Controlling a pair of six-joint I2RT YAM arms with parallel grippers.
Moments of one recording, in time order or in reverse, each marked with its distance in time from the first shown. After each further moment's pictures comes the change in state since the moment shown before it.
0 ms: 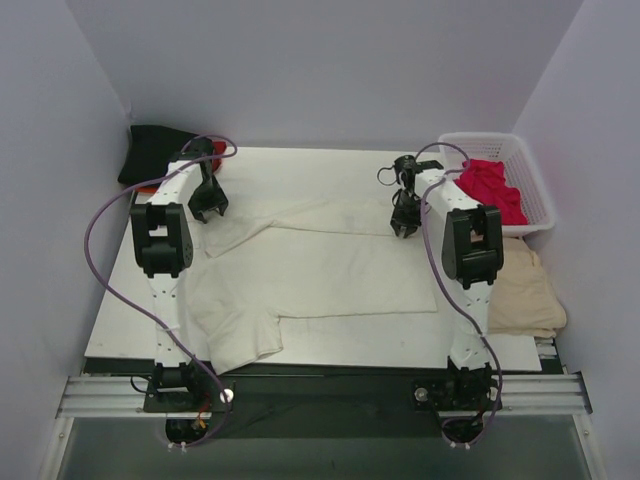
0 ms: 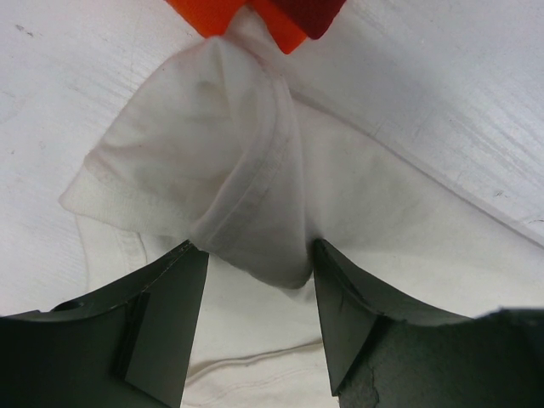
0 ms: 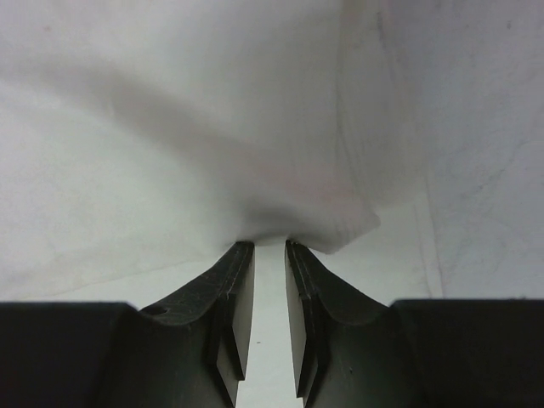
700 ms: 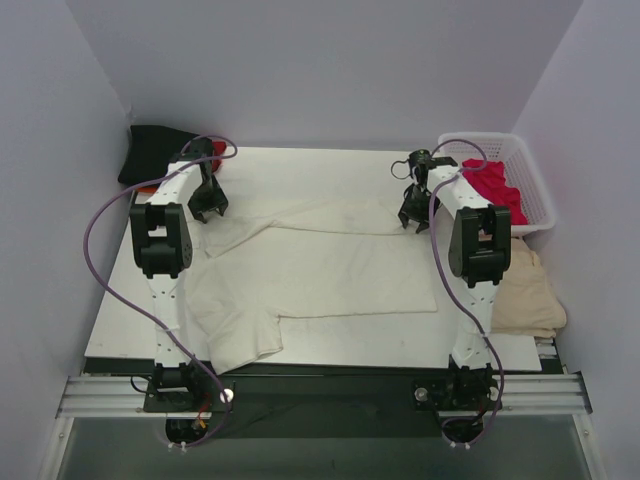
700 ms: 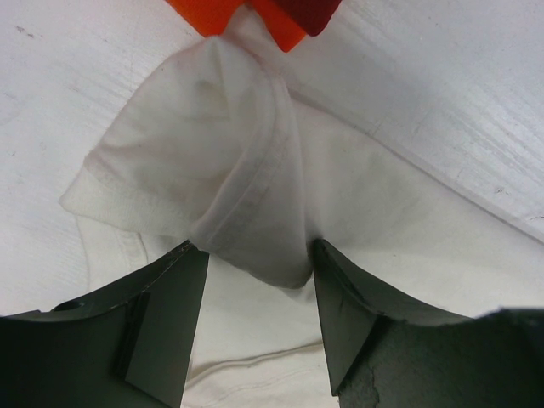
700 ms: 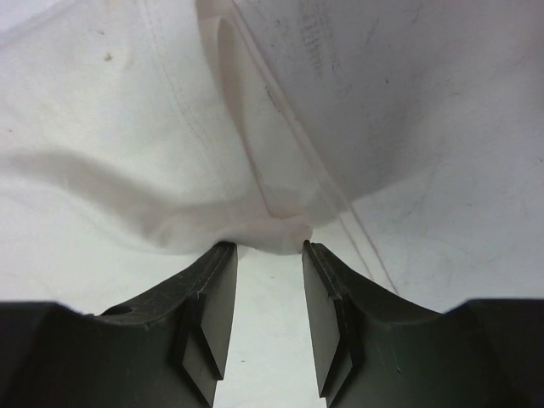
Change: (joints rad) left arm 0.000 -0.017 -0.033 0.028 0.000 0.009; right arm -0.084 -0.003 0.011 0.009 0.007 0.043
